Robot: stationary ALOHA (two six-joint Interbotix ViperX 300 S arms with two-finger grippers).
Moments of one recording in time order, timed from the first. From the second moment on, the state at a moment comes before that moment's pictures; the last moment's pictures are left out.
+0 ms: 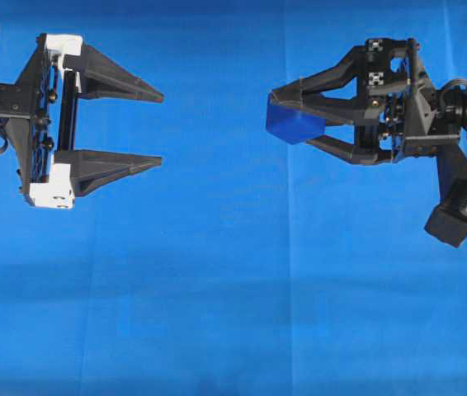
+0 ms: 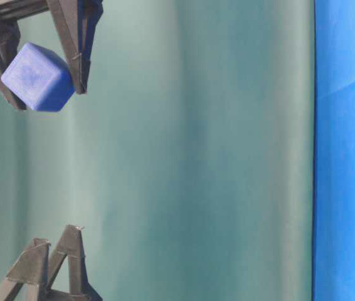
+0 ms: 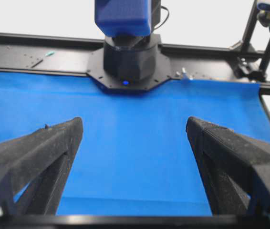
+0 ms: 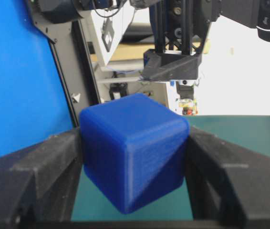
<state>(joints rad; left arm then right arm) 0.00 -0.54 0.79 0.01 -0.20 -0.06 -0.04 -0.52 0.67 -0.53 -0.02 -0.72</state>
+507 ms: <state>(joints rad) 0.00 -0.55 0.79 0.01 -0.20 -0.06 -0.03 -0.52 0.68 -0.32 -0.02 -0.38</state>
